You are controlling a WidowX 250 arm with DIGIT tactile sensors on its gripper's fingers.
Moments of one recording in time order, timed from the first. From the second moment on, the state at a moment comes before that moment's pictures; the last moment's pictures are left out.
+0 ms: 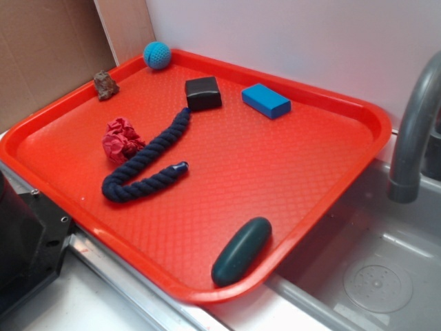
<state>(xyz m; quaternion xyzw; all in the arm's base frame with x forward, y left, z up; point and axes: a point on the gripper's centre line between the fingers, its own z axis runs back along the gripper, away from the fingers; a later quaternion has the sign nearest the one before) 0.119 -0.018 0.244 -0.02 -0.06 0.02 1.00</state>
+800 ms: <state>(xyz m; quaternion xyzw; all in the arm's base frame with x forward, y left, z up) 0.163 0.049 0.180 0.02 -0.05 0.18 0.98</state>
